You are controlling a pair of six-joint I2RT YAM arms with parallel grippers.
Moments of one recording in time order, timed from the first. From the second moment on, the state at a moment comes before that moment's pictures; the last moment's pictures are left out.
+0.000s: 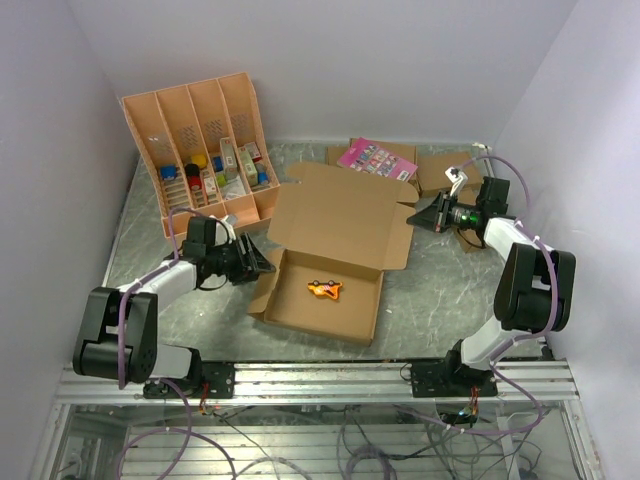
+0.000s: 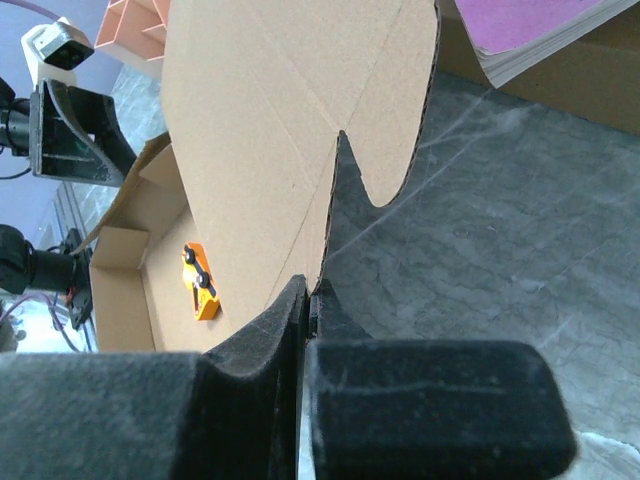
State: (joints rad) left arm -0.15 1.36 0.56 -0.09 0.62 -0.60; right arm -0.20 1.65 0.97 -0.10 -1.12 -0.03
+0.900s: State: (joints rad) left arm -0.34 1.32 0.63 -0.26 0.50 -0.56; right arm -0.17 1.61 0.94 -0.07 -1.09 -0.02
